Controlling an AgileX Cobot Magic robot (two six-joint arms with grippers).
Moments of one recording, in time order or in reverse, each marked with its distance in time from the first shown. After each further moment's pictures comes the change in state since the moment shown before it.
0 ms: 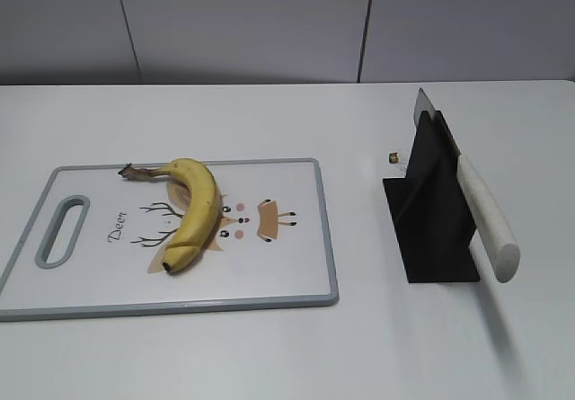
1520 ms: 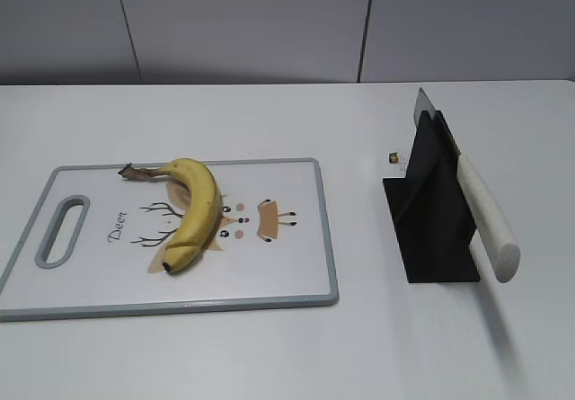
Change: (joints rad) left arm 0.000 0.000 0.000 0.000 0.000 0.000; right arm 0.000 0.331 -0.126 -0.003 0.081 0.047
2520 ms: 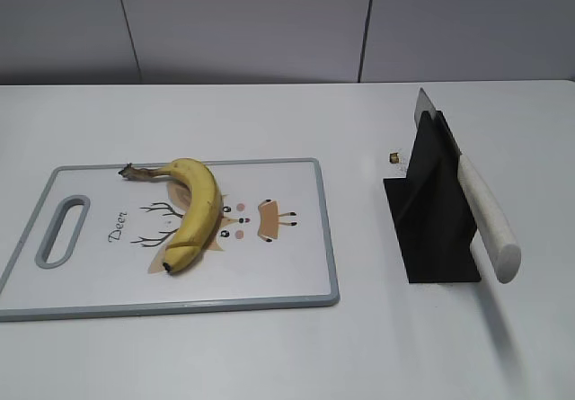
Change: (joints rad) left arm 0.000 0.000 0.000 0.000 0.000 0.000; right arm 0.456 0.686 -0.328 -0.144 0.086 0.339
